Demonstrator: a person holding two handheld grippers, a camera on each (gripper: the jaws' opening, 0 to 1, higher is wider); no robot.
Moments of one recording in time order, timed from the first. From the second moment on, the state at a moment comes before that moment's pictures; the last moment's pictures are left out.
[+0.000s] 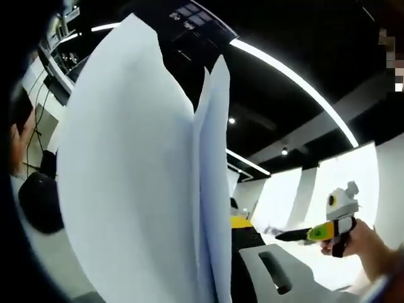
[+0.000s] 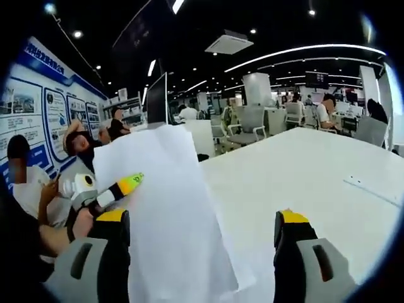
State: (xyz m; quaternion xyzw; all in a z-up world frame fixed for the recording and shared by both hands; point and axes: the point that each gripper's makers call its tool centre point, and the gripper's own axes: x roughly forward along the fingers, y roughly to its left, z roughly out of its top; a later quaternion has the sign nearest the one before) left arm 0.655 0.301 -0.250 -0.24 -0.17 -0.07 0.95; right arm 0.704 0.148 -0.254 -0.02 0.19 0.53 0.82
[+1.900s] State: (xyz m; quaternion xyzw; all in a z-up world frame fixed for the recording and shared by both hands) left arm 0.655 0.299 -0.250 -0.24 -0.16 -0.07 0.96; right arm 0.706 0.048 -0.236 -0.01 0.16 0.47 0.87
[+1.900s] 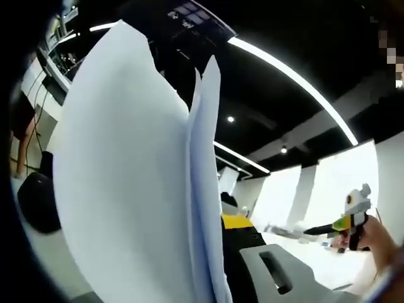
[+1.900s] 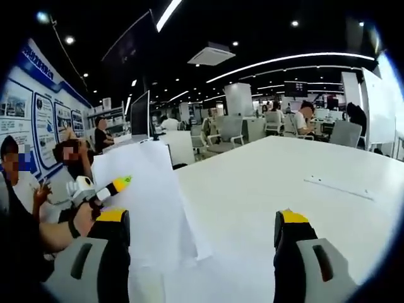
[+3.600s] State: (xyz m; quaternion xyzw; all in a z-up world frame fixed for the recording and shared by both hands) left arm 0.652 0.305 -0.247 -0.23 -0.17 -0.06 0.96; right arm 0.711 -0.047 -0.290 -0.01 0.22 0.36 0.91
